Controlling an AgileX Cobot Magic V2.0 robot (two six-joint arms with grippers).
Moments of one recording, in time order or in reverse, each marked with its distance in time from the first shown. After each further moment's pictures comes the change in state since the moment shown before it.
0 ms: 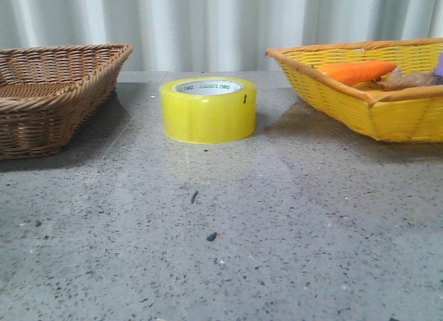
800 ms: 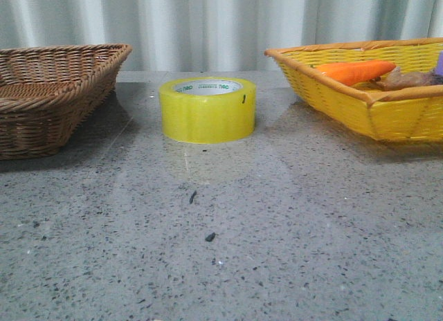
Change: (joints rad) left arm -0.248 1.181 -1.105 0.056 0.494 -0.082; right arm 0.000 -1.440 0.930 -0.215 -0.282 0.284
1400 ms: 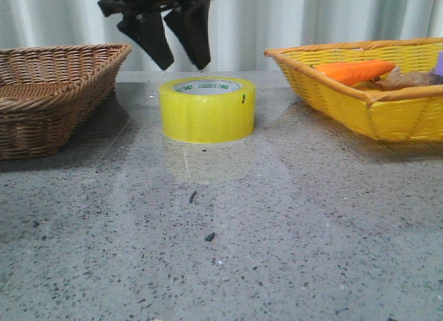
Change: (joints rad) left arm -0.060 0.240 -0.164 0.319 0.119 -0.171; right arm 0.000 -0.031 0.000 0.031 0.129 0.040
